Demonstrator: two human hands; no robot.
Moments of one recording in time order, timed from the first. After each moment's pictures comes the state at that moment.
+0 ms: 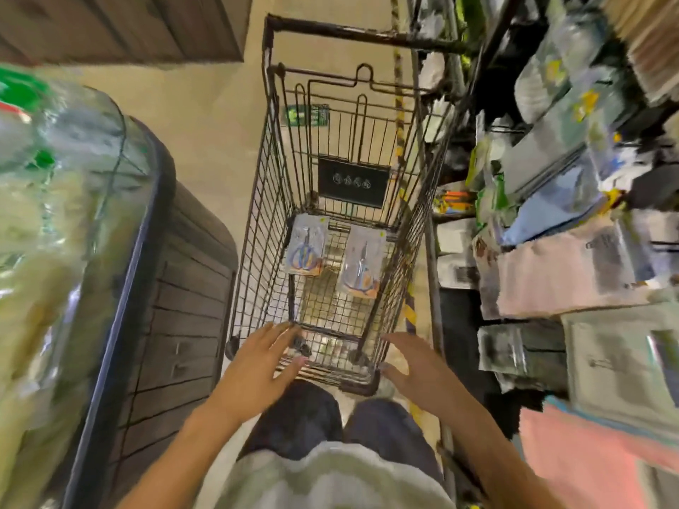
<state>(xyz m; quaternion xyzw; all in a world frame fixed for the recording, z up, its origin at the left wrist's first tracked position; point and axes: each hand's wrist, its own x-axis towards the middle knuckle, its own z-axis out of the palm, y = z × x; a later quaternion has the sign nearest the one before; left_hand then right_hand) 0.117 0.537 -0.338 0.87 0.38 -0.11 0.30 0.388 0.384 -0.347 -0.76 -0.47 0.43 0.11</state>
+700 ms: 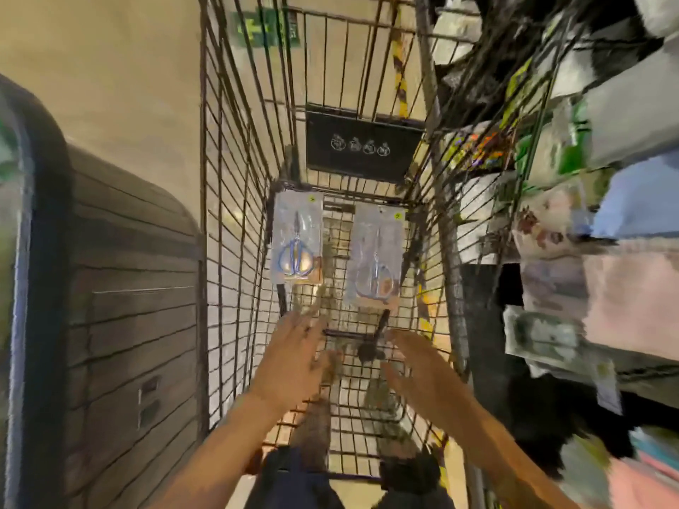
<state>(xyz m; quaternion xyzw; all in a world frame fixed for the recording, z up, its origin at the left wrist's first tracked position) 0.198 0.680 -0.533 0.85 0.34 -0.20 0.36 0.382 0.524 -0.512 -0.80 -0.37 0.46 0.07</state>
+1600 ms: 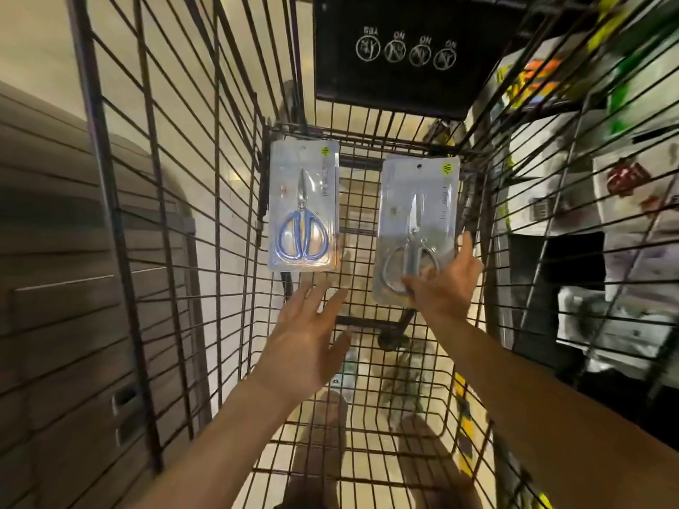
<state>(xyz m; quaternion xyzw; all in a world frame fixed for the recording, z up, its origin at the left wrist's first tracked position) 0.200 0.711 -0.647 0.87 0.32 -0.12 0.37 0.413 0.619 -0.720 -0.93 -0.04 0.28 0.25</state>
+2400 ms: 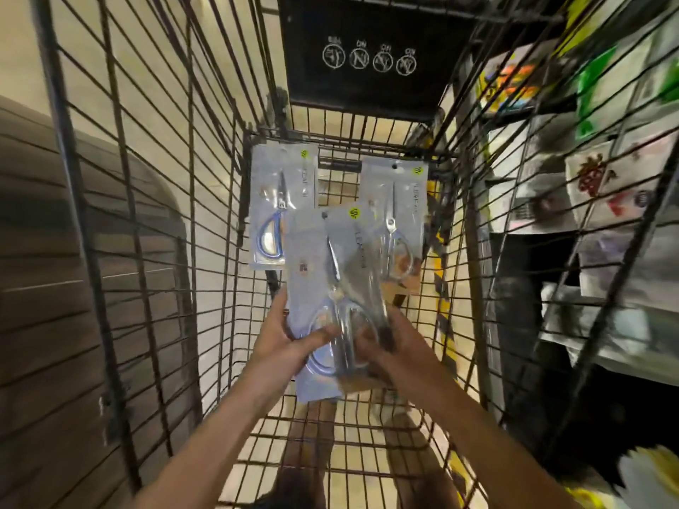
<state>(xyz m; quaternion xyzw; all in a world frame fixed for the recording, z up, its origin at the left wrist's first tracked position) 0.221 0.691 -0.624 0.40 0.55 0.03 0.74 0.370 0.567 -0.613 -0.69 -0.08 0.63 0.35</state>
